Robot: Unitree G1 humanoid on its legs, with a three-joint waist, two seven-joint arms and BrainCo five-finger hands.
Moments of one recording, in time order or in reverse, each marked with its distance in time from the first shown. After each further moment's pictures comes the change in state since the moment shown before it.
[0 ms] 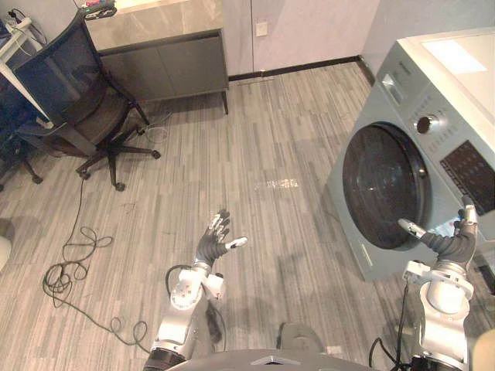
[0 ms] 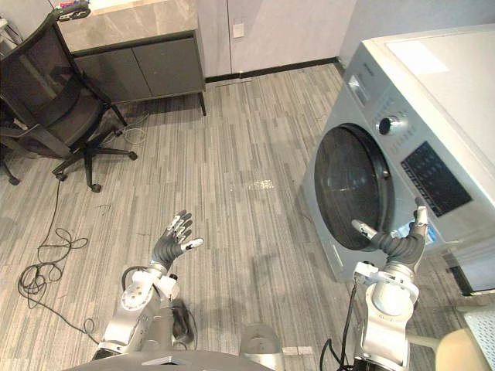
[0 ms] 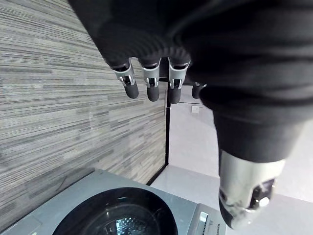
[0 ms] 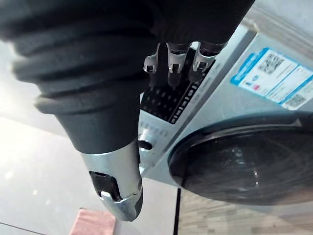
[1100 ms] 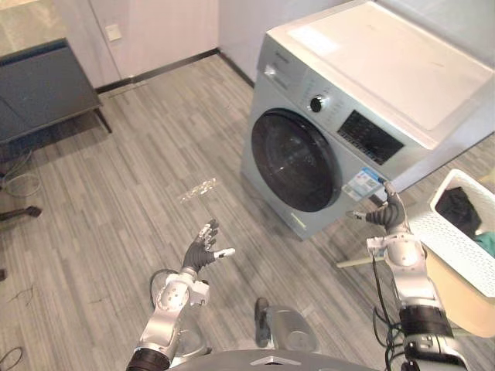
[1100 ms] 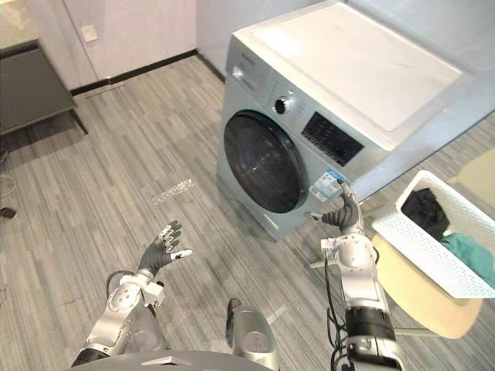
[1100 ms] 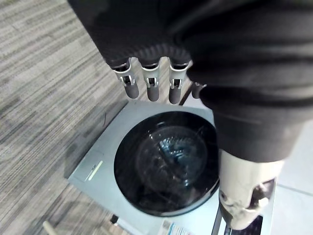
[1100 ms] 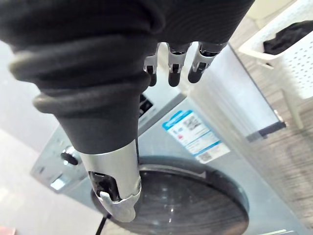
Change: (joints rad) left arm -0.020 0.101 -0.003 0.092 0.039 0.028 -0.050; right arm -0.233 -0.181 0.273 0.369 -0.137 0.019 0.118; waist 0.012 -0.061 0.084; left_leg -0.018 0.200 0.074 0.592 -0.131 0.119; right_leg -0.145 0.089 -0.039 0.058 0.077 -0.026
